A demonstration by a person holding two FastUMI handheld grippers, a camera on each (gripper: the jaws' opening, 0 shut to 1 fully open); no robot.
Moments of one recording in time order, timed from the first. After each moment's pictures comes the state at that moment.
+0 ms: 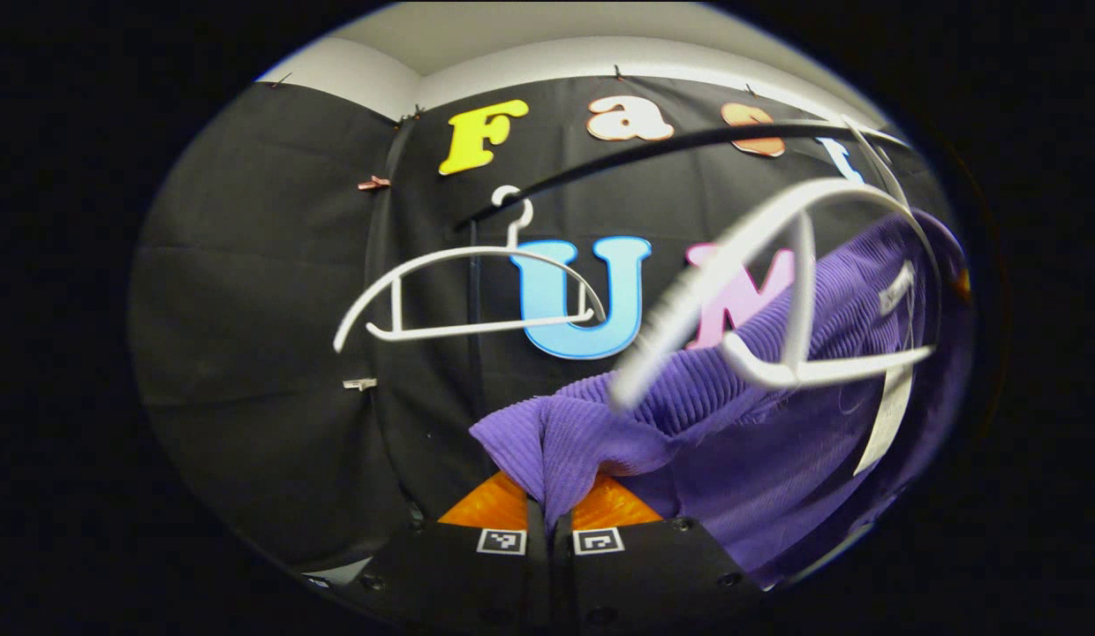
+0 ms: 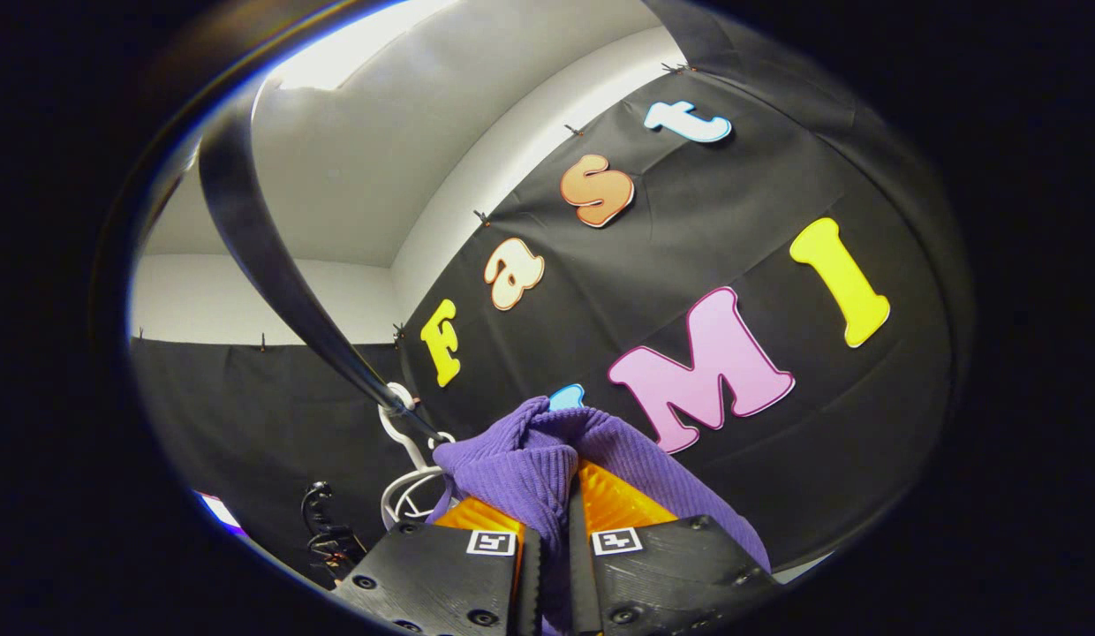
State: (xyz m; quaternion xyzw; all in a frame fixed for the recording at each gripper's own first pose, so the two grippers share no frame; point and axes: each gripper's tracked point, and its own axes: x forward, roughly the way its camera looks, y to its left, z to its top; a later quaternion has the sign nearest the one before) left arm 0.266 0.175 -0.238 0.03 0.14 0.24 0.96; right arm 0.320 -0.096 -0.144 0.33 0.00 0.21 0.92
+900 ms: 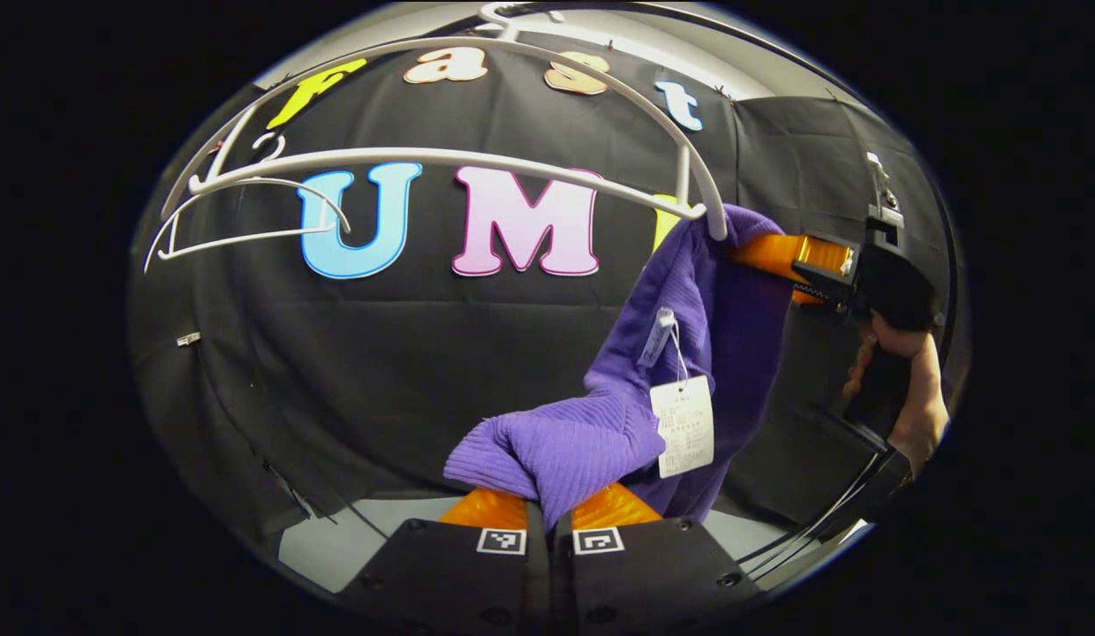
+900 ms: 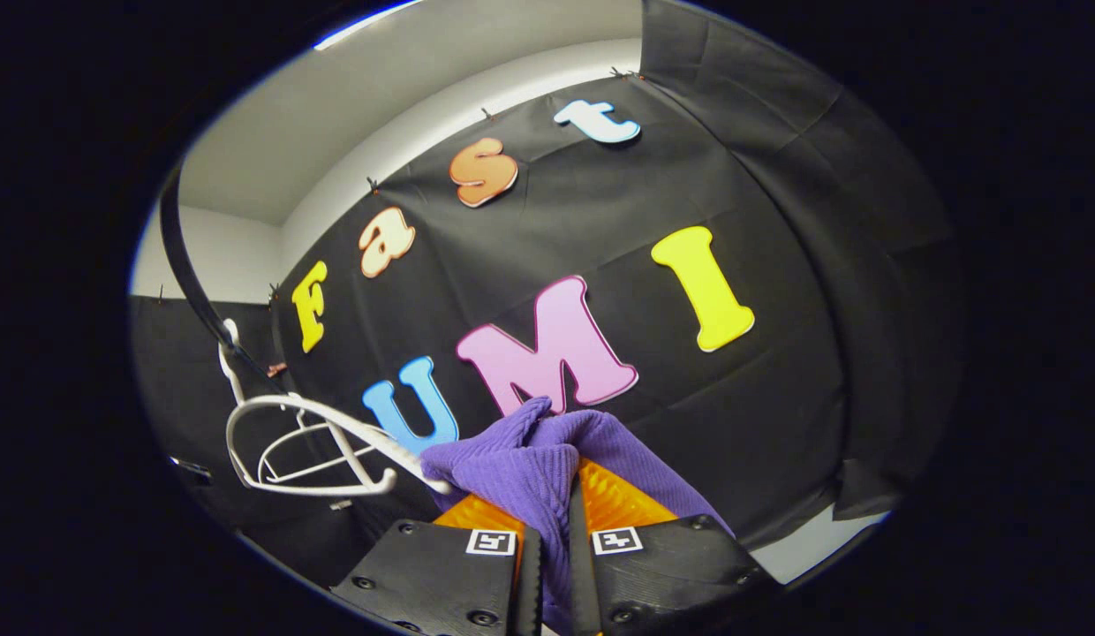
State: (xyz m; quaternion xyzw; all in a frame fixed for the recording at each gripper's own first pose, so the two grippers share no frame) left arm 0.291 -0.069 -0.326 -0.01 0.24 -0.01 0.97; right arm 0.323 -0.184 -0.265 0.25 0.10 0.04 0.96
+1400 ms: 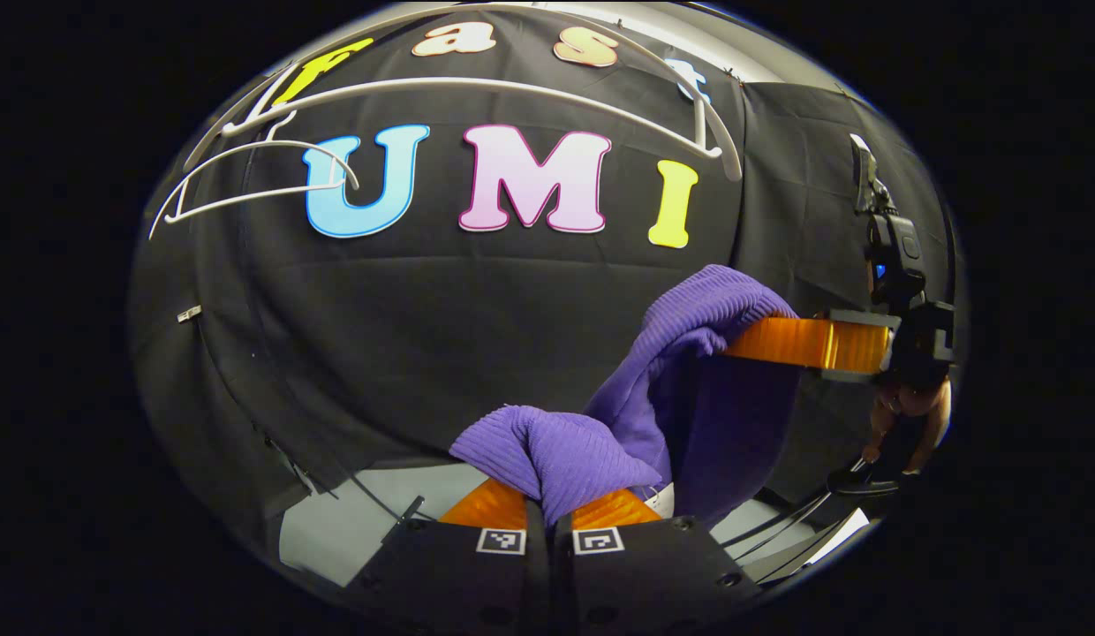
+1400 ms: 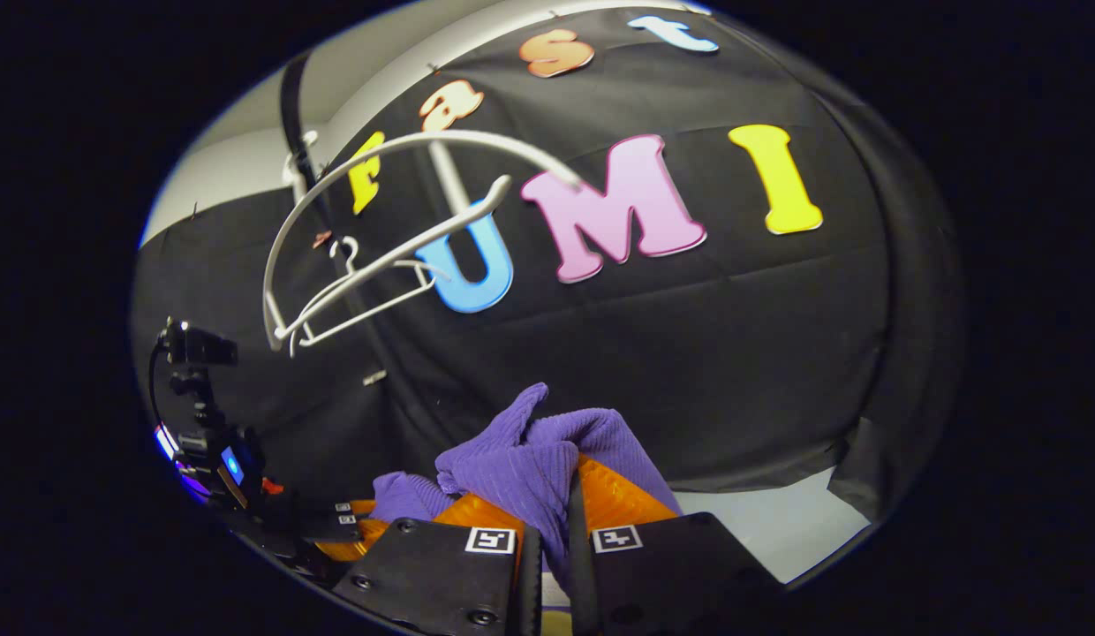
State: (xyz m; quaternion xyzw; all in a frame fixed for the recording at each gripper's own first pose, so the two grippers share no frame) left arm 0.248 -0.051 -0.369 -0.02 0.30 0.00 0.95; right arm 0.220 -0.066 -0.351 0.16 0.29 0.20 0.92
